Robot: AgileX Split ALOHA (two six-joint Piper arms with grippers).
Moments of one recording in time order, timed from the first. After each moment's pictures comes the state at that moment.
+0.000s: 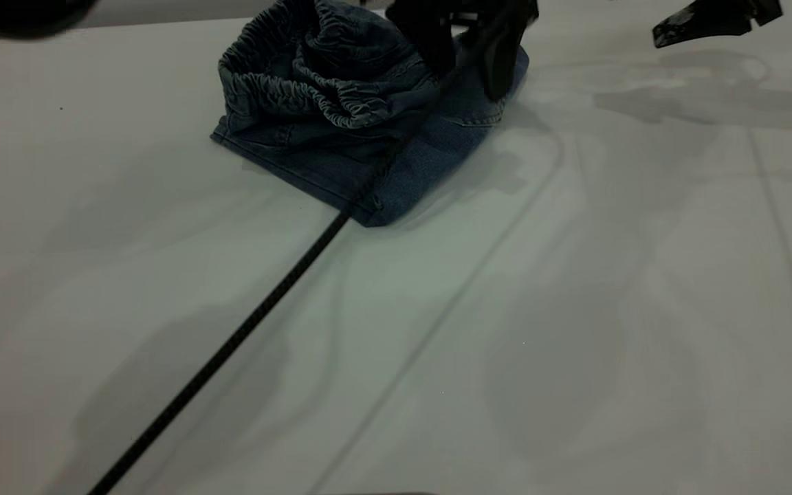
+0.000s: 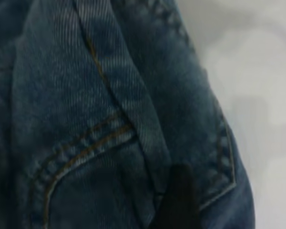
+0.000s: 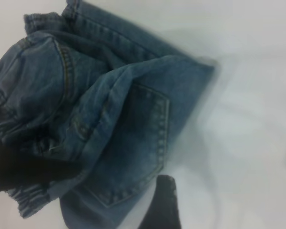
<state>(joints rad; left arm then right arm) -0.60 2.70 -2.55 -0.15 1.17 0.25 -0.14 2.42 -1.75 1.10 1.00 -0.76</state>
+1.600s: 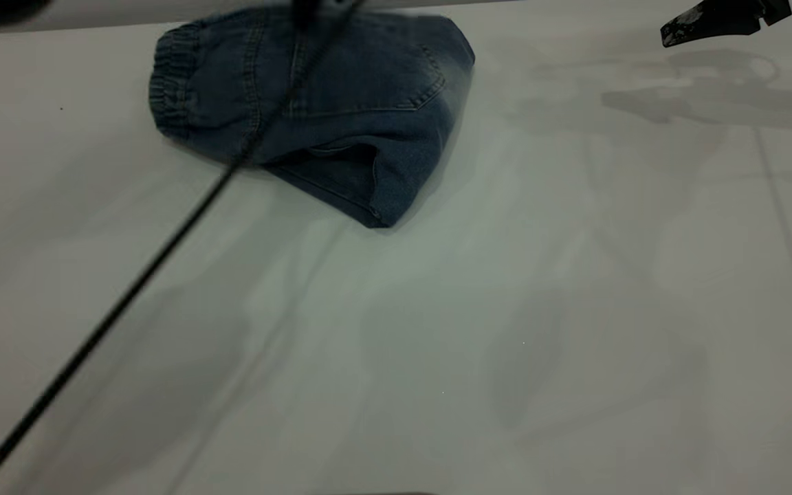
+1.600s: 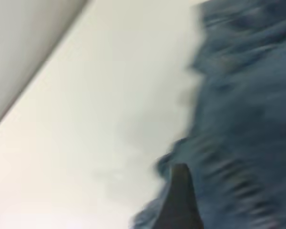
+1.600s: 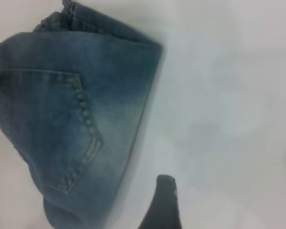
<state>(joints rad) -0.48 2.69 -2.60 0.51 1.17 0.12 -0.15 2.42 -1.75 1.10 1.00 -0.76</state>
